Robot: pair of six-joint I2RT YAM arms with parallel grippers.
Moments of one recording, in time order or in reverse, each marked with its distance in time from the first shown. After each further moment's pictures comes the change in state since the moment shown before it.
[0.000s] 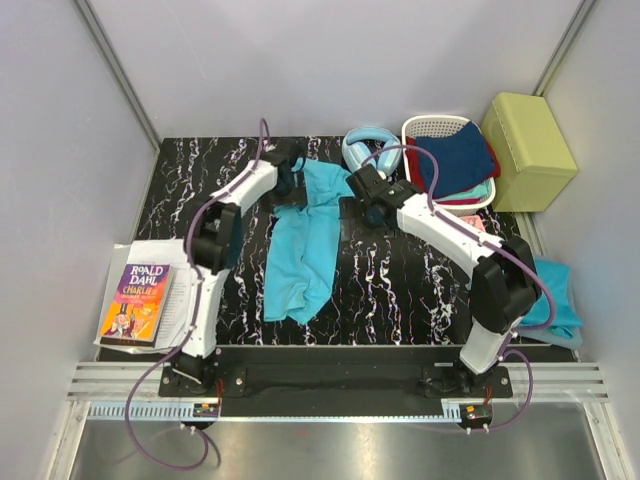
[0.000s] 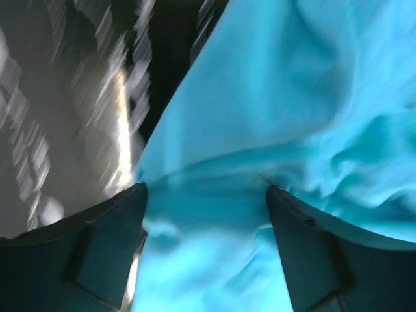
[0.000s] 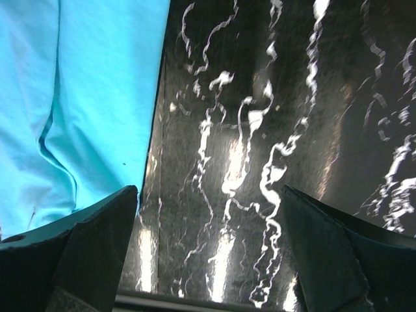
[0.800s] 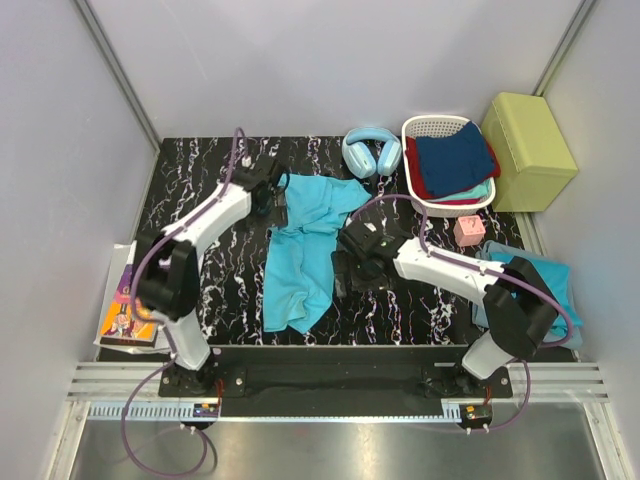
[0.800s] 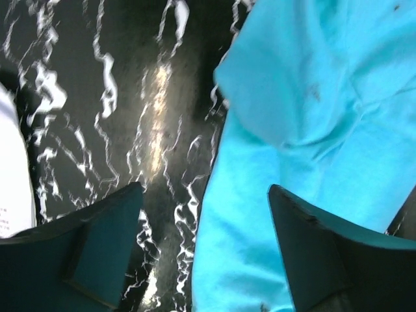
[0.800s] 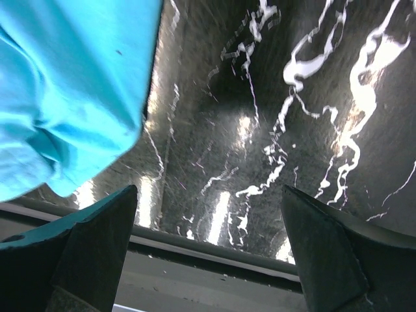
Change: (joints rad) left arm -0.044 -0.642 -0.672 0.033 -0.150 -0.024; right arm 0.203 -0.173 -0.404 0.113 -0.111 0.147
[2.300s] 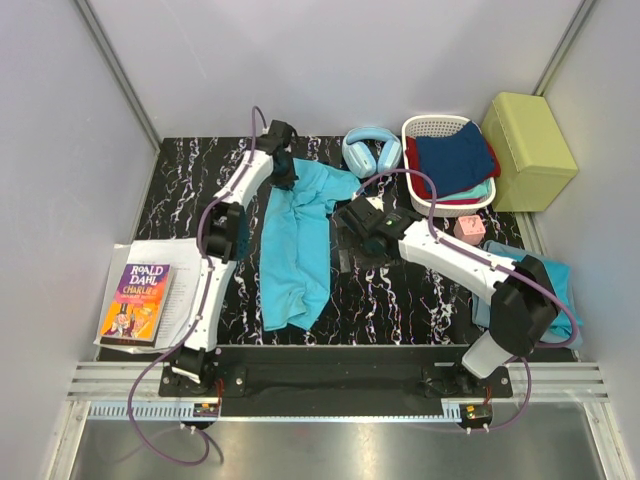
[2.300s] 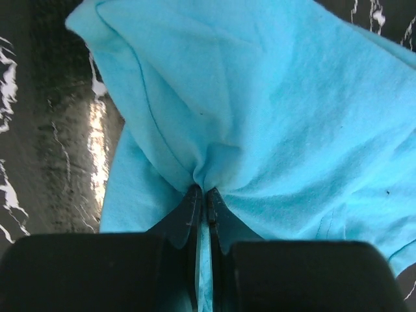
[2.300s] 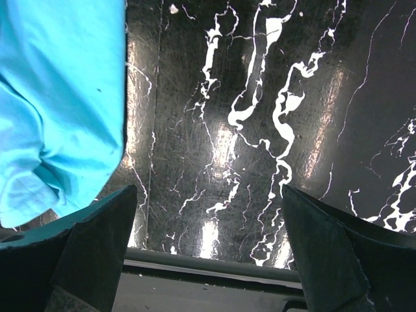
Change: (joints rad) left arm 0.118 0.882 1.071 -0.080 0.241 0.057; right arm -0.055 0.012 0.194 -0.138 0.149 -0.057
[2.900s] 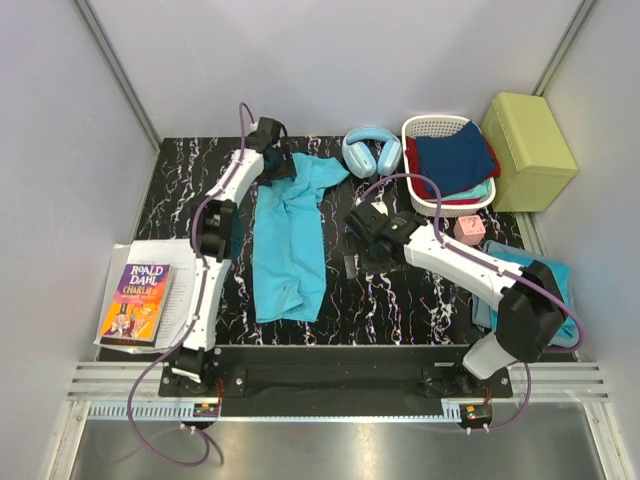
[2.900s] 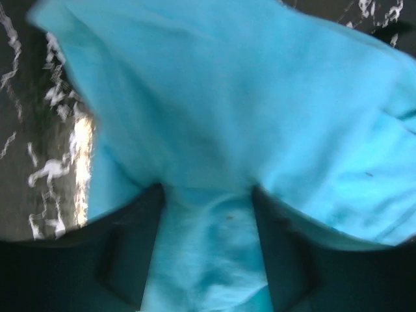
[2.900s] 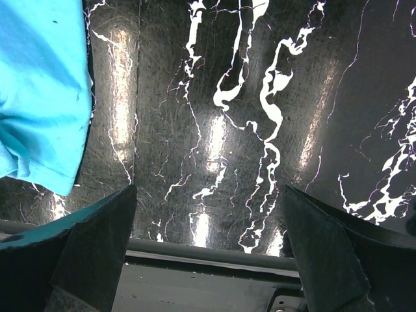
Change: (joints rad) left arm 0.055 0.005 0.000 0.089 0.010 -0.015; right arm 0.000 -0.045 -0.050 -0.028 -0.003 -0.008
